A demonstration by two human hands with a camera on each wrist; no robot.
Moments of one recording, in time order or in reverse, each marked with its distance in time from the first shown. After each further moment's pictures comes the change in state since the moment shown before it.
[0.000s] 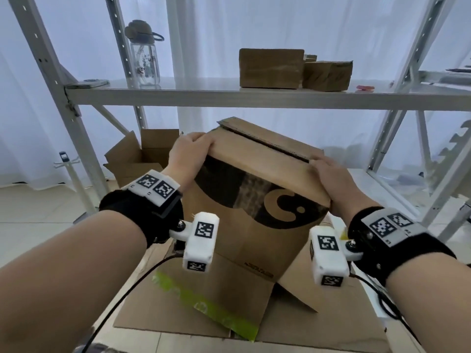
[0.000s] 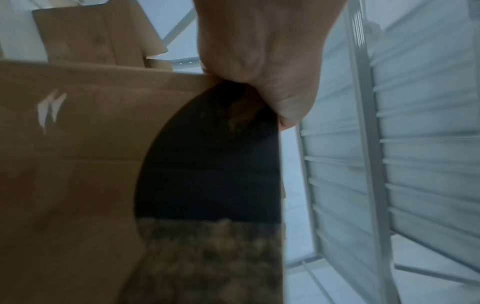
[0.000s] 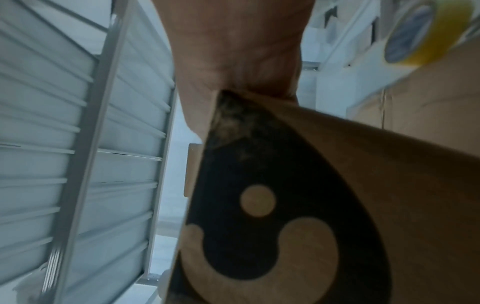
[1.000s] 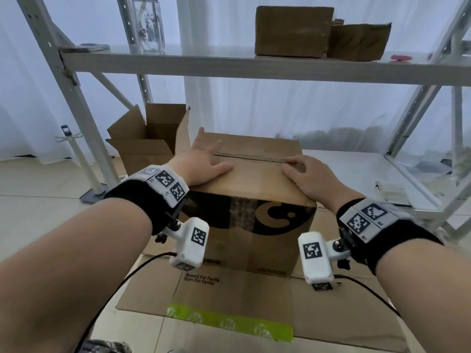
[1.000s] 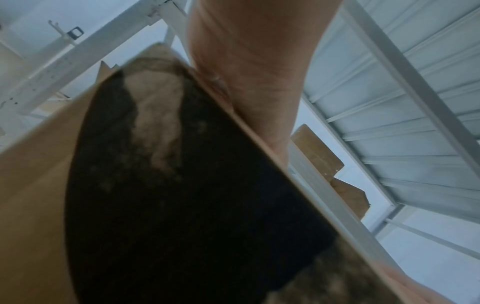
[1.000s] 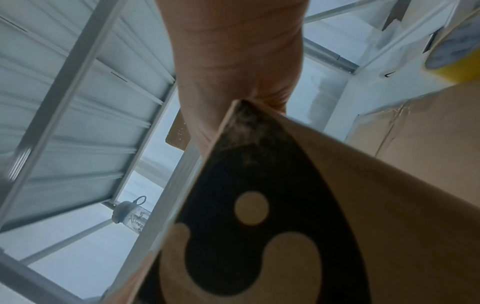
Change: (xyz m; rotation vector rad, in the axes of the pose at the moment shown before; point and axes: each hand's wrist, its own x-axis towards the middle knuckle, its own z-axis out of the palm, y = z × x) left_hand 0.009 -0.051 0.001 0.978 -0.452 0.025; right_hand 0.024 0.038 0.051 -0.685 -0.273 -0.241
